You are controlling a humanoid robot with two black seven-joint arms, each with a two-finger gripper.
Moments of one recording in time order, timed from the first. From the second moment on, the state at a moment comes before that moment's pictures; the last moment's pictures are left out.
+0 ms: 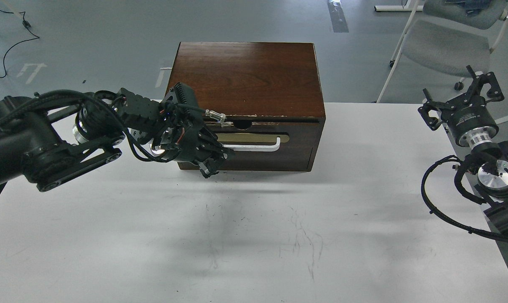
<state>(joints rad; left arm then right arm) -1.13 0.52 -0.23 -1.28 2.18 -0.49 -0.45 0.69 -0.42 0.77 0.50 0.30 0.49 0.26</state>
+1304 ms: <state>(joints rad) -1.11 0.64 -0.37 -1.41 1.84 -0.34 -0.49 0.69 -0.43 0.77 0.50 0.30 0.49 0.28</state>
